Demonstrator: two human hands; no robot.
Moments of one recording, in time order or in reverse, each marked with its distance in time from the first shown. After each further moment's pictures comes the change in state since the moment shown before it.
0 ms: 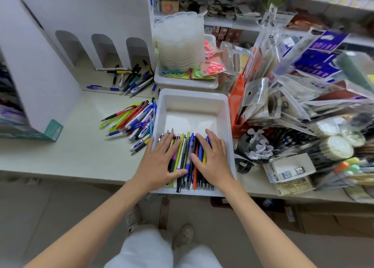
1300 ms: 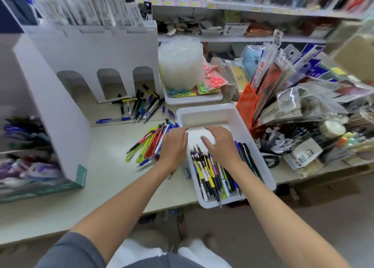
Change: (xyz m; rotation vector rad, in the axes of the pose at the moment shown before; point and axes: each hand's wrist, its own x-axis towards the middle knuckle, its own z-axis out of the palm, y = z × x) left_hand 0.079 -0.082 -0.050 -0.417 0.323 0.105; right_hand 0.073 -0.089 0.014 -0.127 0.285 0.104
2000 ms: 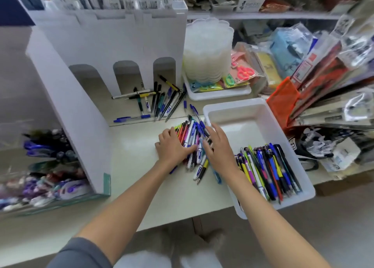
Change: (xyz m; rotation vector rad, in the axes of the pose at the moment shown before) left_hand 0.019 -0.104 -0.021 0.253 -0.332 -0.428; right_hand 0.019 -0.065 0.089 0.151 -0.078 0.190
